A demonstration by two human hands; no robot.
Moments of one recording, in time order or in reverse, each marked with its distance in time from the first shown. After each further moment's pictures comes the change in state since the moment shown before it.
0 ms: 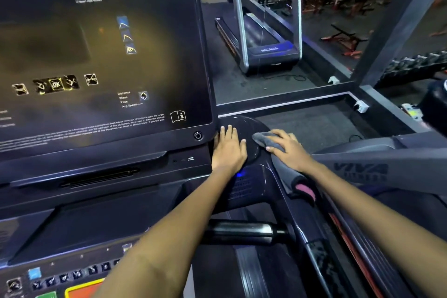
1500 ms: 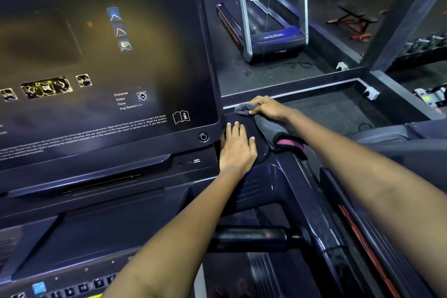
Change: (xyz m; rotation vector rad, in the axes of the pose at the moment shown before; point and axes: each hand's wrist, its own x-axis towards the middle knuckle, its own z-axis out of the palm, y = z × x) left_hand 0.003 -0.001 0.002 -0.040 0.022 -0.004; right_hand 0.133 -0.041 -0.011 0.325 -0.210 0.057
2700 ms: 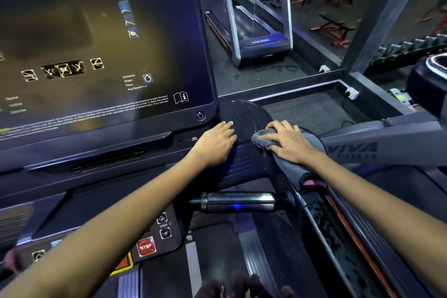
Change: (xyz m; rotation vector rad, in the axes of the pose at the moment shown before) left_hand -0.045 -0.037 -0.051 0.648 -0.113 0.731; right_hand -0.176 0.020 0.039 -0.792 0.120 -0.094
